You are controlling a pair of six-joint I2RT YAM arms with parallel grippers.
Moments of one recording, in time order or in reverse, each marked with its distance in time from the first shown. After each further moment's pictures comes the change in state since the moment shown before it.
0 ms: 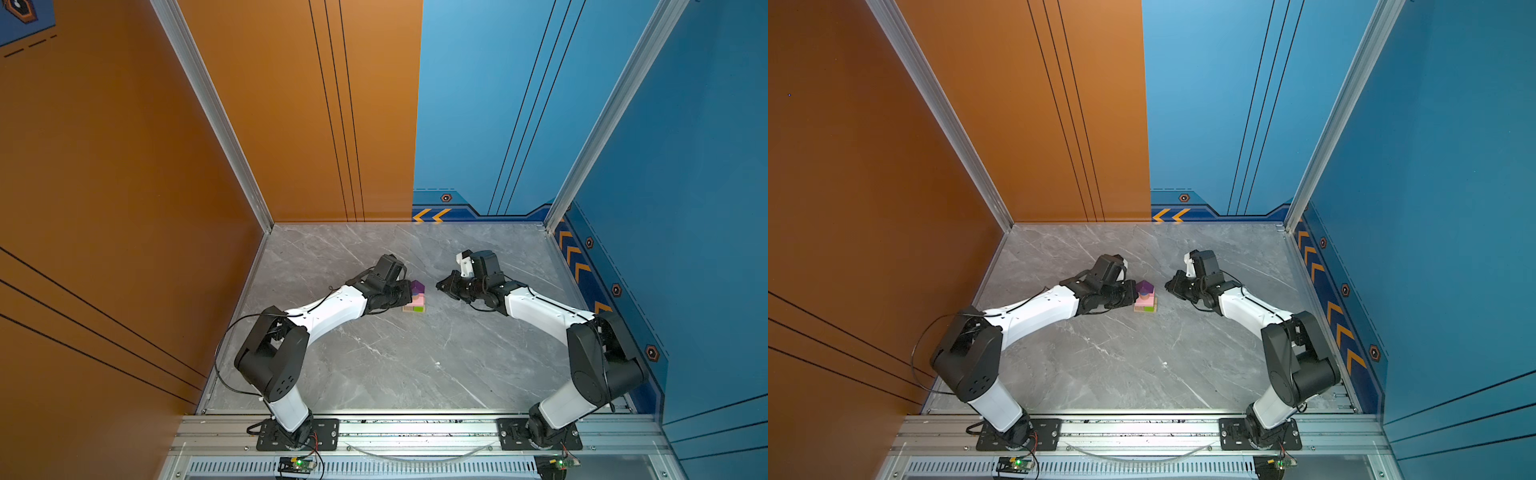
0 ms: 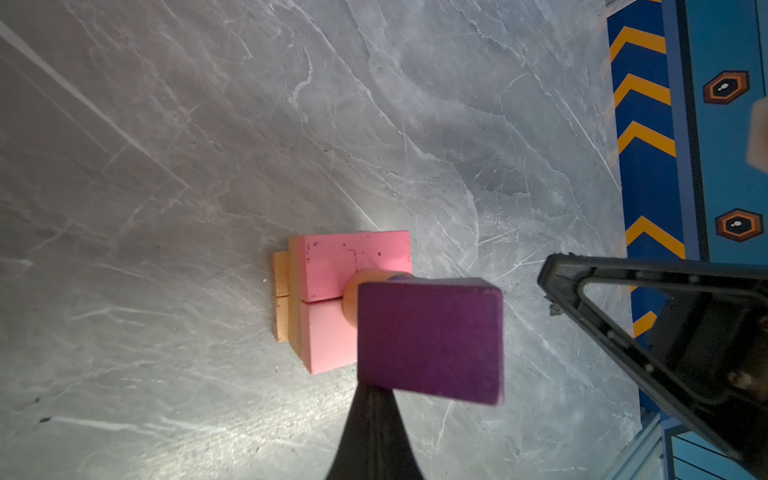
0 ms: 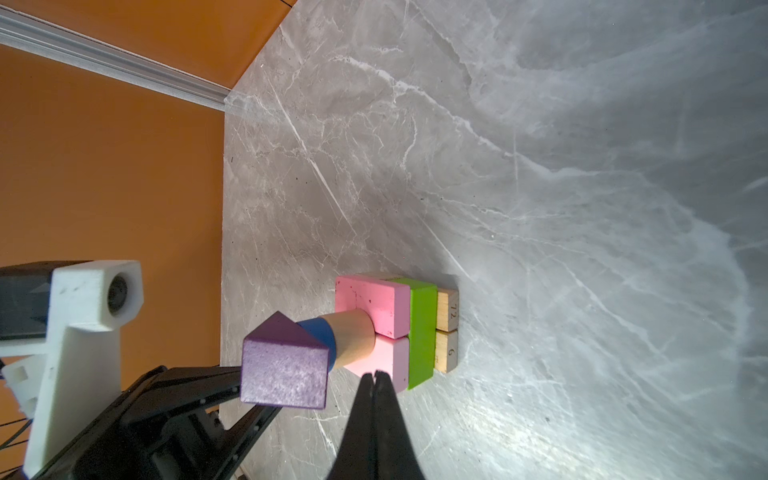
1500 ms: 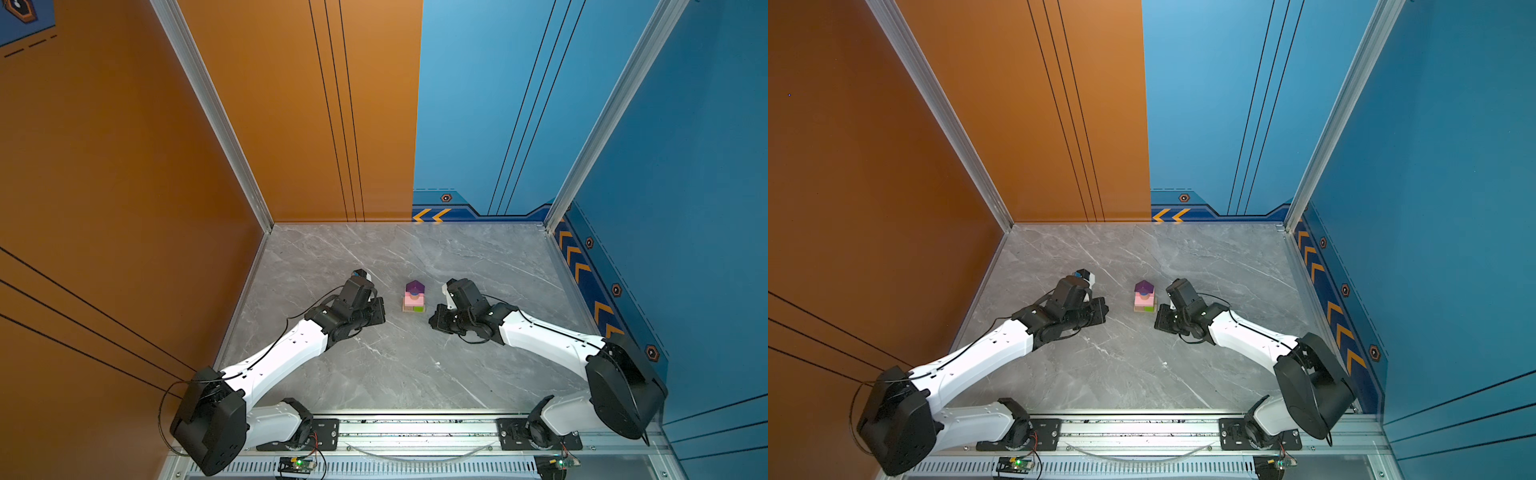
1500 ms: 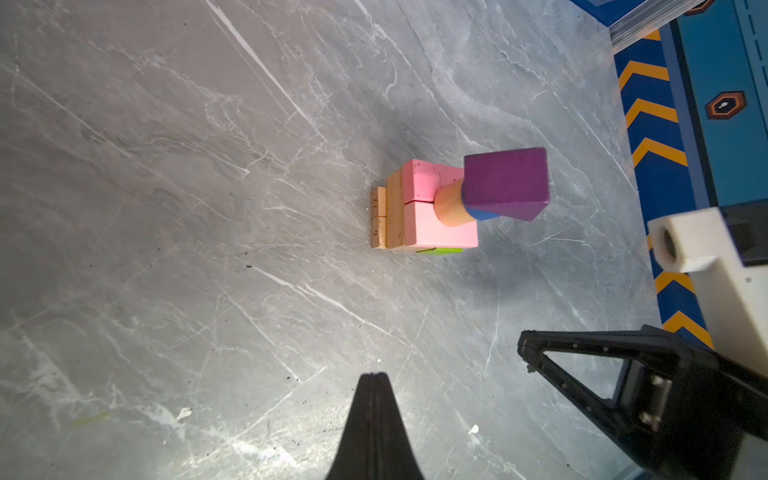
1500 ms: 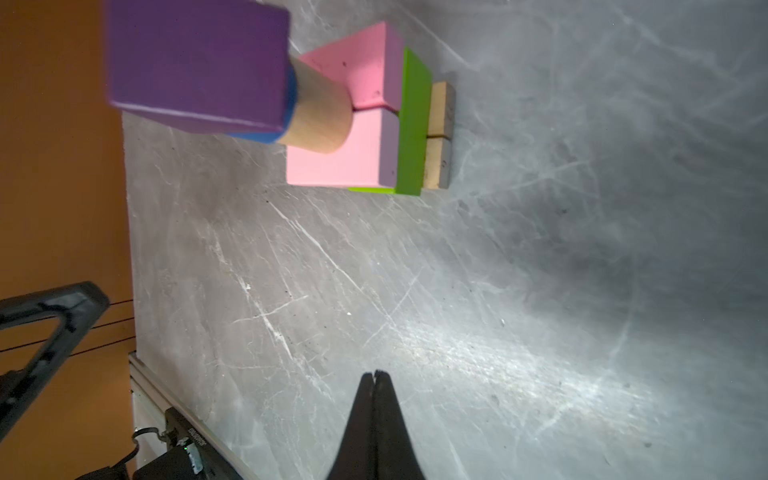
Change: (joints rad) left arm 0.033 -0.430 -0.327 -0.068 -0.114 0.019; right arm 0.284 -0.135 -0.142 -0.183 0.221 0.051
